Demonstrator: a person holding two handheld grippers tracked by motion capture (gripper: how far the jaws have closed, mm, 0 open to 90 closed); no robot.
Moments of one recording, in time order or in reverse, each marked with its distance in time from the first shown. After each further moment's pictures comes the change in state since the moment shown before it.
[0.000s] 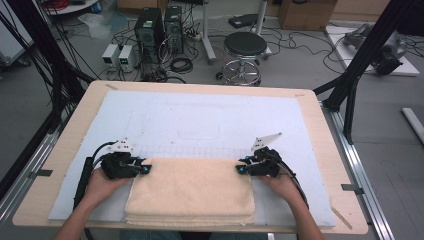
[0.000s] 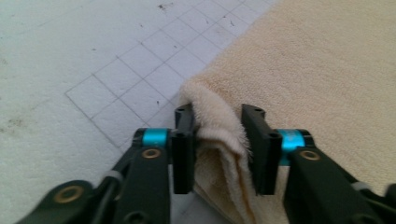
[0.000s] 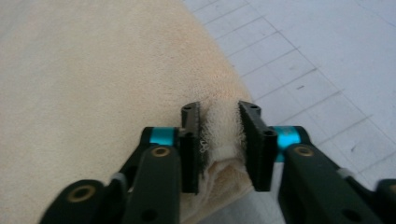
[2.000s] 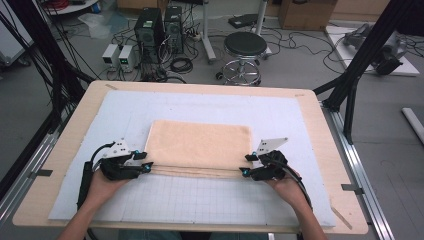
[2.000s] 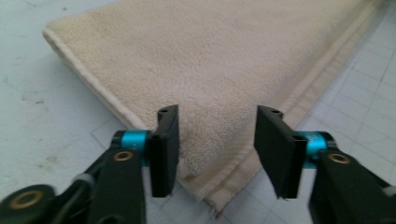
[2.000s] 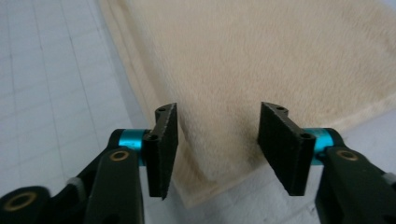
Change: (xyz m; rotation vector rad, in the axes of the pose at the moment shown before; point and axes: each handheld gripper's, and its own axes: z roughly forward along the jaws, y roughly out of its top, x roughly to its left) left arm -0.010 -0.003 -0.001 -0.144 0.087 0.095; right arm 0.015 -0.004 -0.018 -0.019 -0.124 -0.102
